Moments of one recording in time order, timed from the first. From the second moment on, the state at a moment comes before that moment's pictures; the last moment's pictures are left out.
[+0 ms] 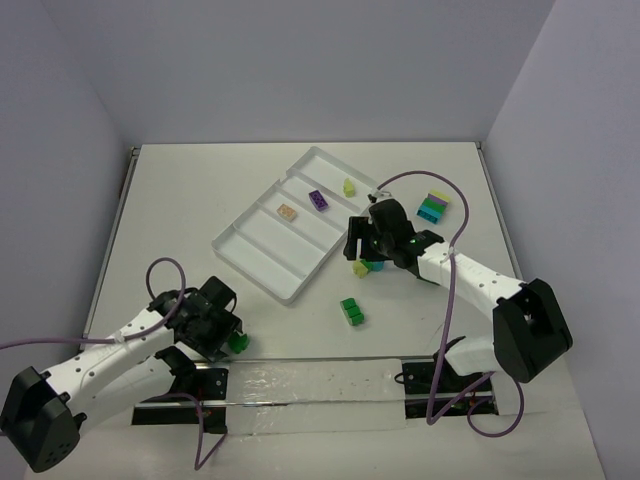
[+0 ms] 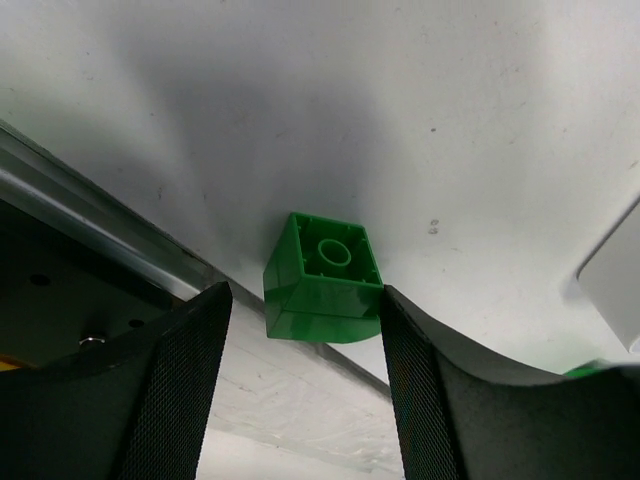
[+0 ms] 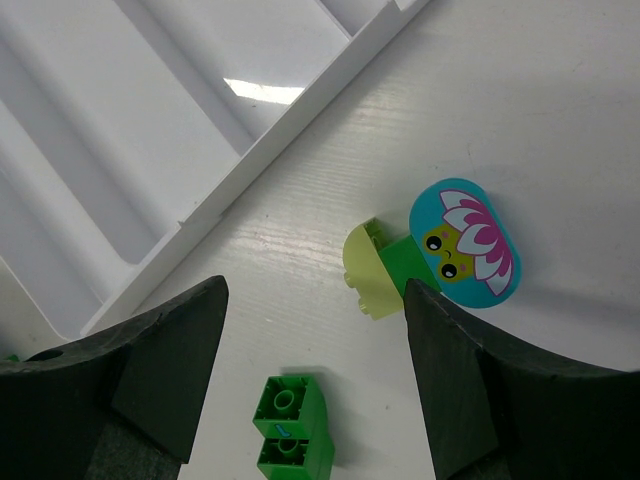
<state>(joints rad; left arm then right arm) -0.72 0.85 0.47 -1.02 -0.11 -1.69 0.53 1.34 0.83 -0.27 0.02 0.48</state>
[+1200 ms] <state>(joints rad) -0.72 0.92 0.48 -0.98 -0.17 -1.59 0.55 1.38 0.86 -0.28 0.01 0.48</state>
